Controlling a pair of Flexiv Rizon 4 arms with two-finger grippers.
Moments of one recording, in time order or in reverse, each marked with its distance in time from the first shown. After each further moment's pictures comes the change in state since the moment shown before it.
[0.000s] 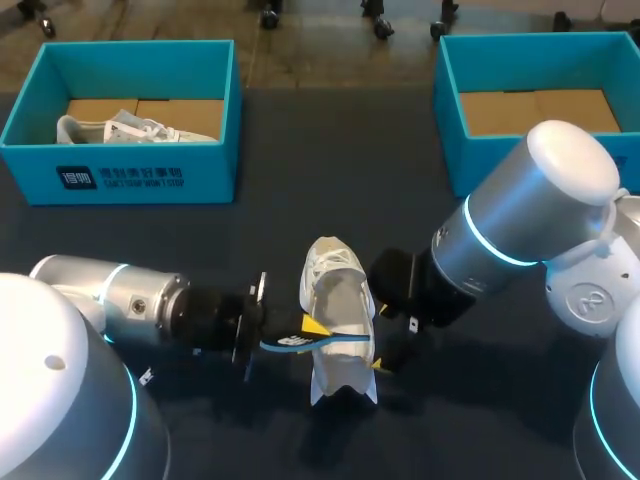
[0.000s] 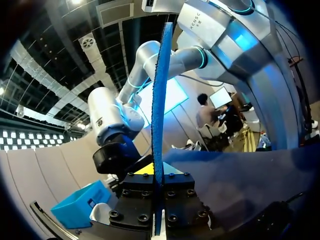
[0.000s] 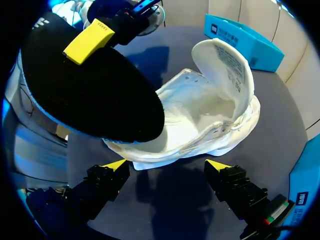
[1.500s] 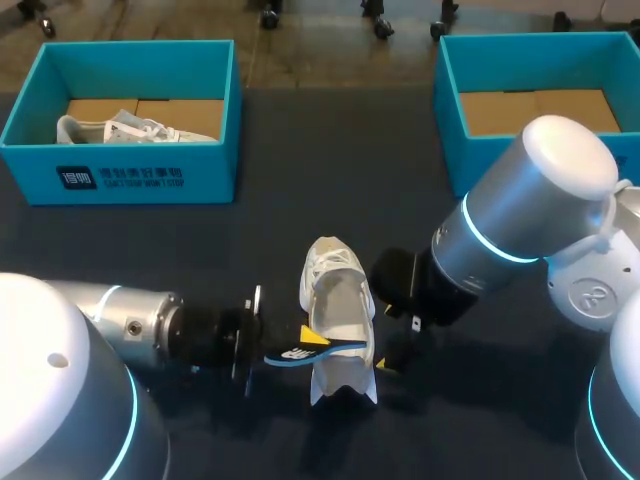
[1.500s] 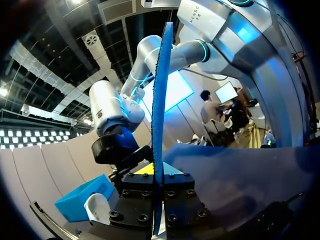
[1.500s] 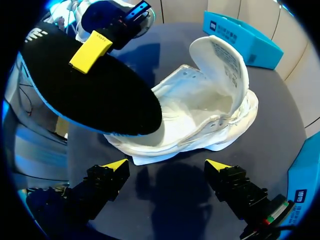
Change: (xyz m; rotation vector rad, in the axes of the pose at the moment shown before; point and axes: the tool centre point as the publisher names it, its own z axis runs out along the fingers) left arm 0.011 0.010 -0.002 -0.050 -0.065 -0.004; right arm -0.001 -0.006 -0.005 0.034 -0.009 0.005
